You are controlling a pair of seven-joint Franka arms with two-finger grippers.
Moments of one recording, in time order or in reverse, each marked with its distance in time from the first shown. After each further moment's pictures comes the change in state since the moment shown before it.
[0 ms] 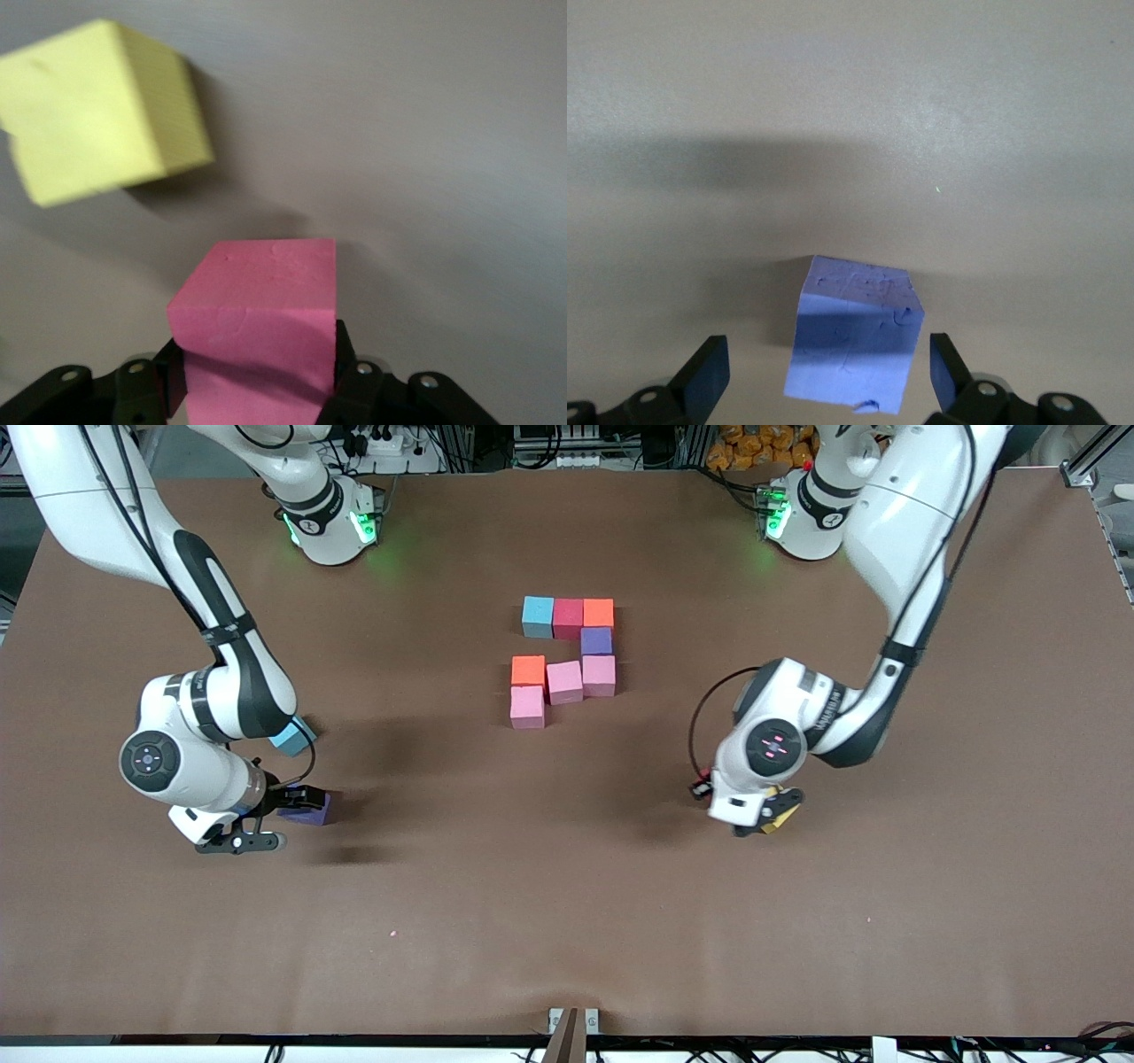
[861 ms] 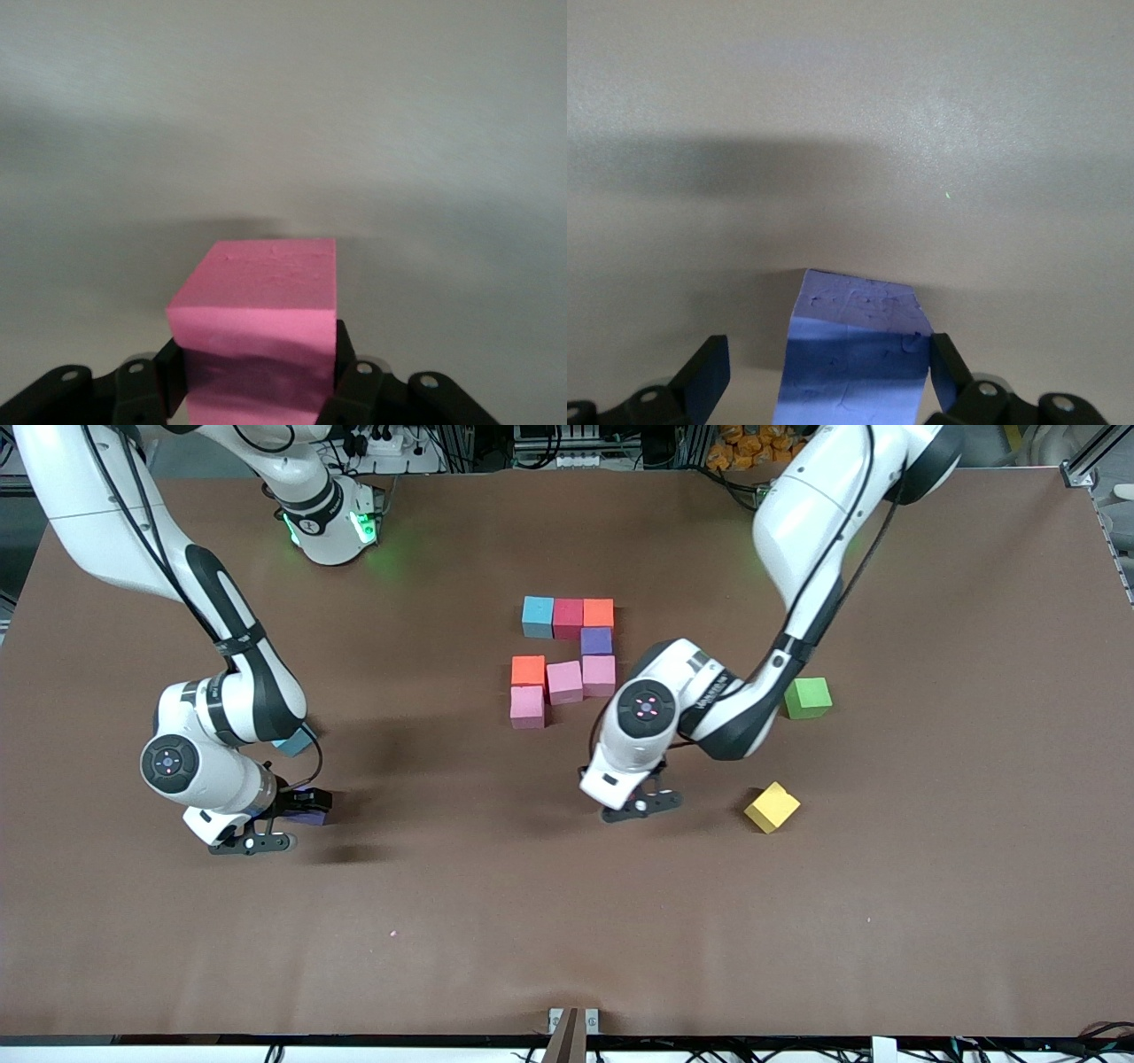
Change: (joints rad) left arm -0.230 0.170 0.003 0.319 -0.022 0.000 0.089; right arm -0.003 0.031 -0.003 -0.021 -0.017 0.062 0.000
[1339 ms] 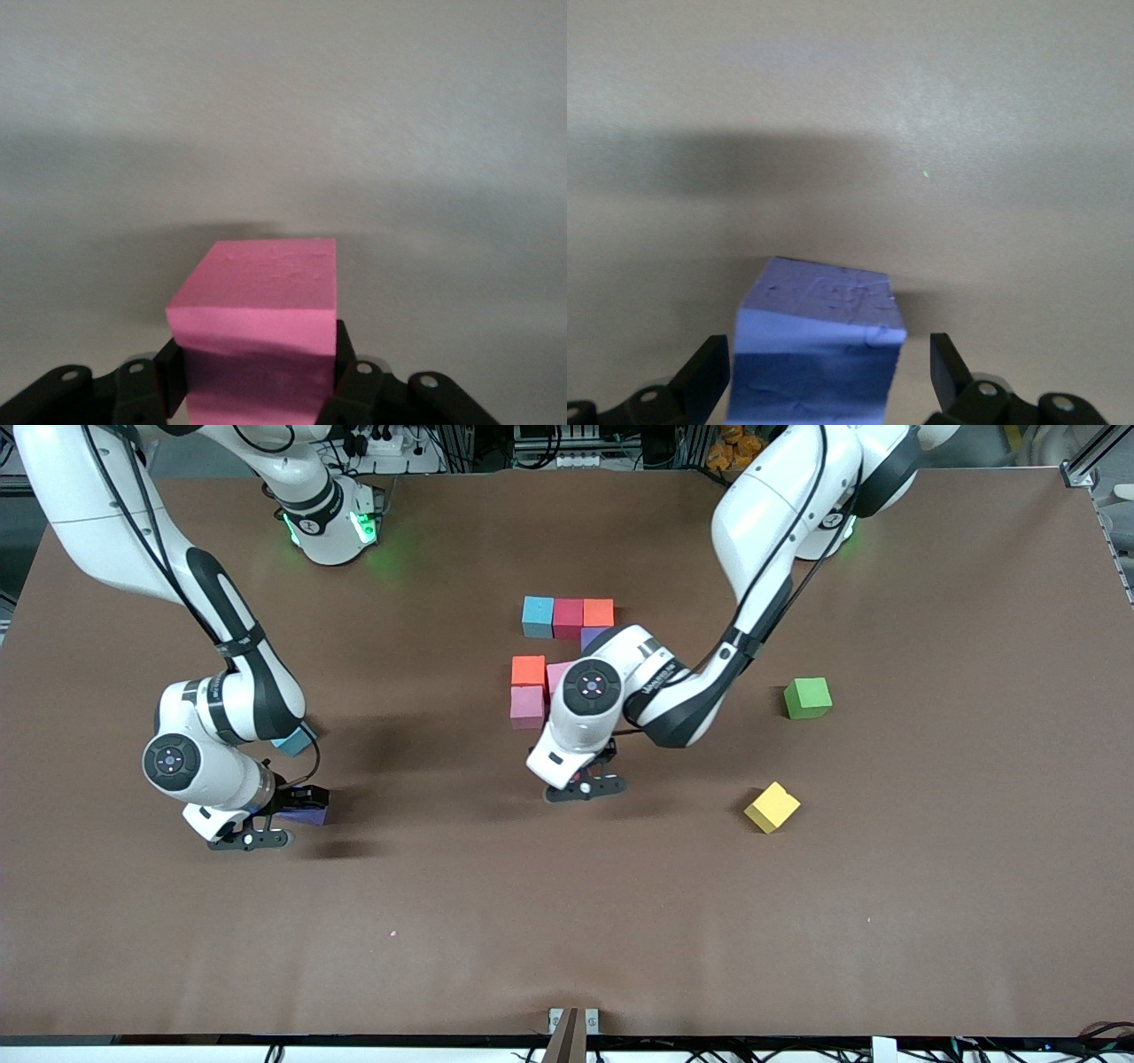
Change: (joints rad) left arm -0.100 0.082 -0.002 0.121 -0.020 0.000 0.000; right arm -0.002 0.002 -0.024 -0.037 -0.018 0.027 0.000
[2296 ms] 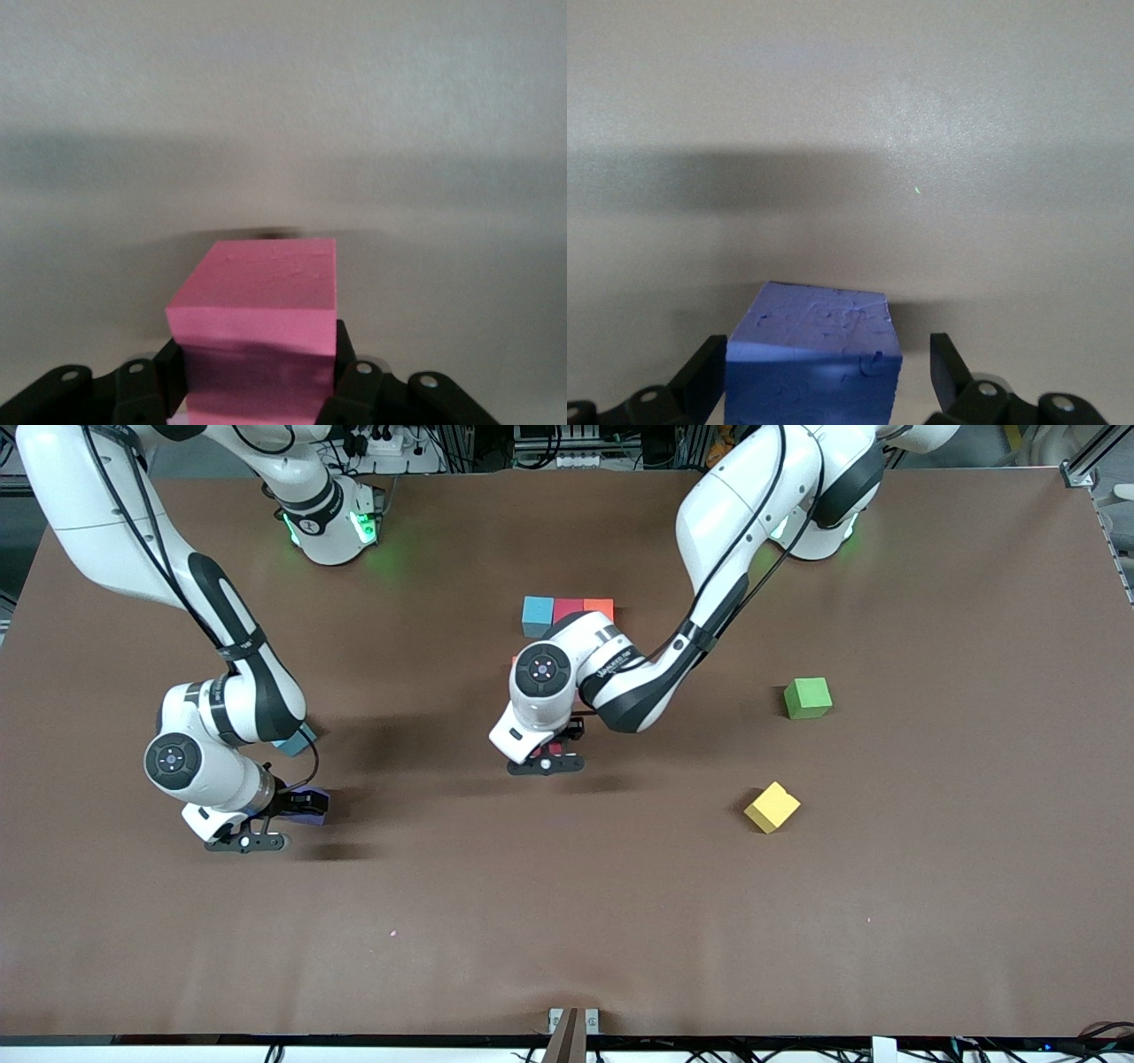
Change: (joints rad) left arm -0.091 0.059 -0.002 0.067 -0.012 -0.076 0.001; right arm 0.000 0.016 -0.002 -0.001 -0.001 0.051 0.051
